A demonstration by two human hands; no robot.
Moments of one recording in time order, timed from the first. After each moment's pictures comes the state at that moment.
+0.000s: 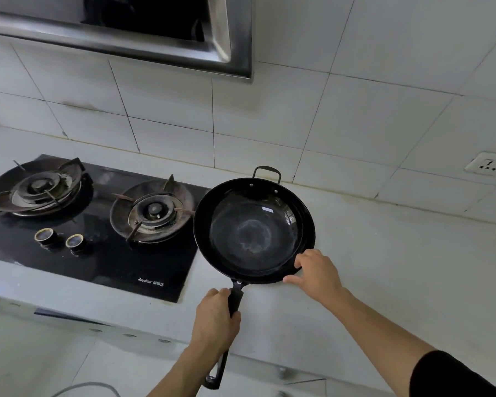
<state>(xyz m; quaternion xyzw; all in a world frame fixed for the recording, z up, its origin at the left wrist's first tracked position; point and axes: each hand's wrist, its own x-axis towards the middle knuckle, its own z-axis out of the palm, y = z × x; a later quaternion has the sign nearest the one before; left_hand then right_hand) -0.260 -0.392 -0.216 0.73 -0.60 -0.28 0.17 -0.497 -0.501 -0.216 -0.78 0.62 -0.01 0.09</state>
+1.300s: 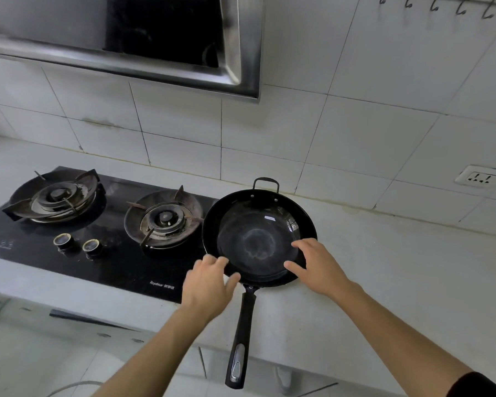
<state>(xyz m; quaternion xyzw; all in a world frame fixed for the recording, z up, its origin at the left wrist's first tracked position) -0.218 -0.412 -0.154 0.71 -0.67 -0.14 0.16 -0.470 -0.477 -0.146 -0.78 0.60 -0.10 0.15</state>
